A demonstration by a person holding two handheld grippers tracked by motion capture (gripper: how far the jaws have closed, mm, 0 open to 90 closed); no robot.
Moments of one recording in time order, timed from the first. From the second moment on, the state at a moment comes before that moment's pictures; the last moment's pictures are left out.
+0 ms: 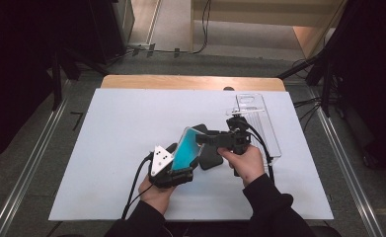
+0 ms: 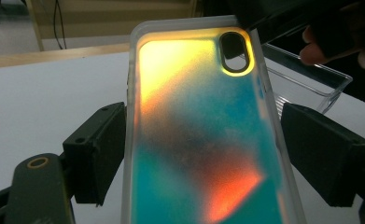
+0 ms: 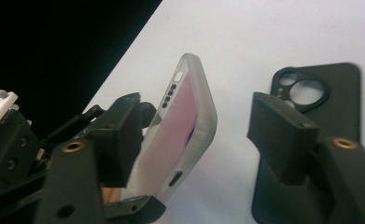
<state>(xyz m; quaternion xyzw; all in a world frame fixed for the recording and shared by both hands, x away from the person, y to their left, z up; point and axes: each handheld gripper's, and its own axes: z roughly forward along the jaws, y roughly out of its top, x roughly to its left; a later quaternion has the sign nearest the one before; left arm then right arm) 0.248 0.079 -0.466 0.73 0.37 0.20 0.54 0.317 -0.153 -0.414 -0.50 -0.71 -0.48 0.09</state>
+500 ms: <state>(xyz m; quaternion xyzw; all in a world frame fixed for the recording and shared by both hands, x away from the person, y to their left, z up) 0.248 0.076 -0.466 0.73 0.37 0.19 0.54 0.325 -0.155 -0.419 -0.52 -0.69 -0.49 0.15</state>
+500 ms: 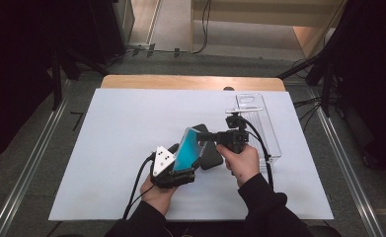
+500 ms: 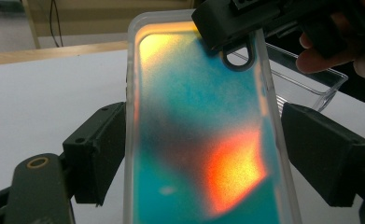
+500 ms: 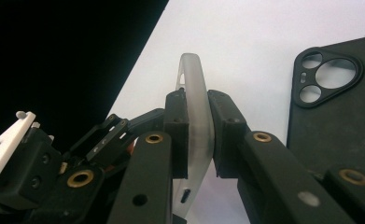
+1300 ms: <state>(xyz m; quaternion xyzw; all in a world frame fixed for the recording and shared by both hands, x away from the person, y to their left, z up) 0.261 0.078 -0.442 0.78 0.38 0.11 0.48 0.318 -0.170 -0.398 -0.51 -0.72 -0.47 0.05</state>
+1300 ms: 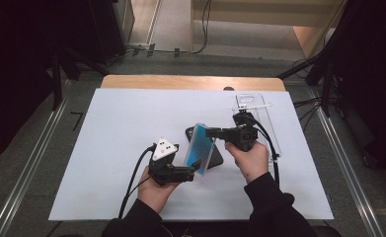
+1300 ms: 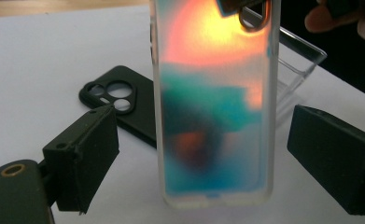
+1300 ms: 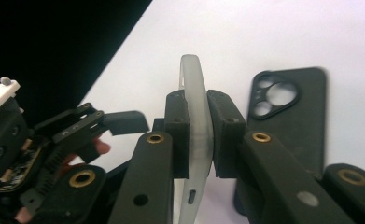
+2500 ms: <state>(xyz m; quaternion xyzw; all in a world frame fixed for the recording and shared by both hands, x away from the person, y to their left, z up) 0.301 0.103 -0.408 0.86 0.24 -0.04 0.44 0.308 -0.183 -0.381 -0.27 -0.84 -0.47 0.00</state>
